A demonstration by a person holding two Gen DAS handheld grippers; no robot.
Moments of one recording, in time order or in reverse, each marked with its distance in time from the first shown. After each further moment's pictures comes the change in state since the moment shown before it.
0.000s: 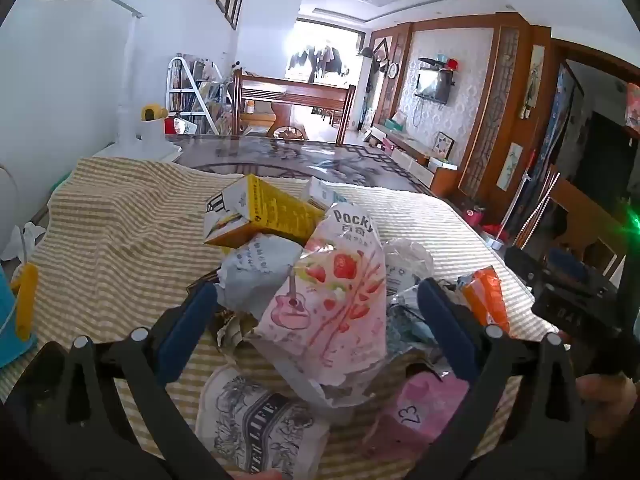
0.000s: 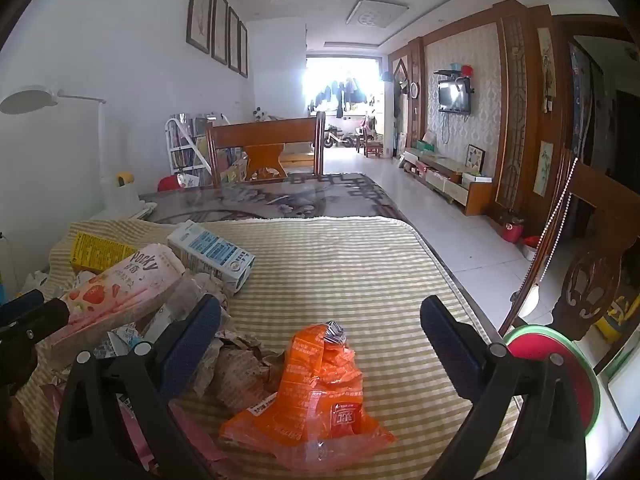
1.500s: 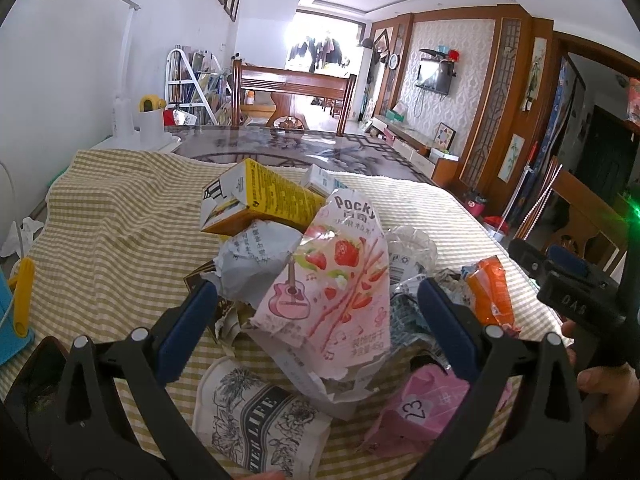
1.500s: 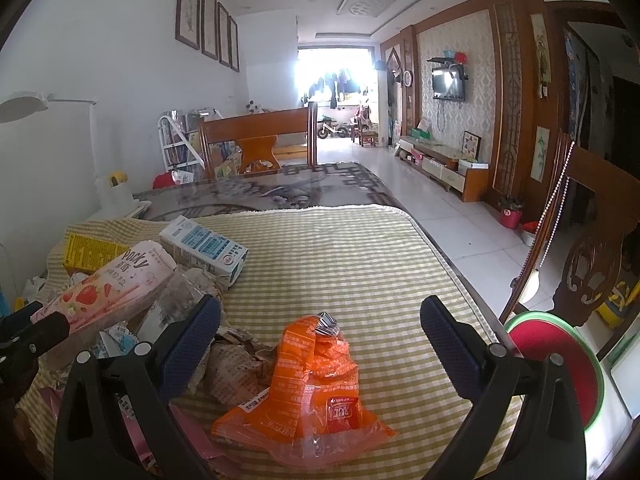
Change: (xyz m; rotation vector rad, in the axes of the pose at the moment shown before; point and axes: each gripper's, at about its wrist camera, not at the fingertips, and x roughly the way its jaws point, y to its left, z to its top) left arm 0.008 0.002 -0.007 0.009 0.038 0.011; right arm 0.006 -0.007 -0.003 0.042 0.036 -0.005
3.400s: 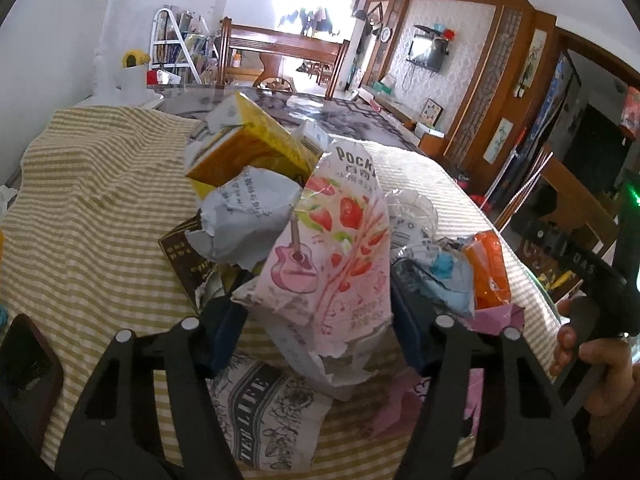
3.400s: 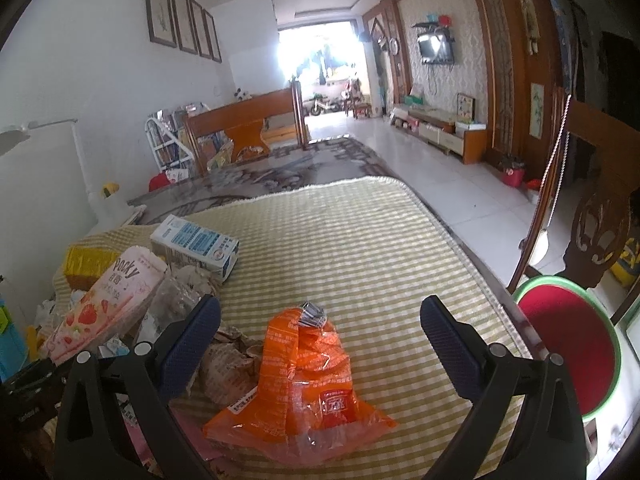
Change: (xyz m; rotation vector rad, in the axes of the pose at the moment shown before) left arm 0.021 0.012 -0.011 -0.041 0.121 -0.084; right arm 0.016 -0.020 0.004 0.121 0.121 0.059
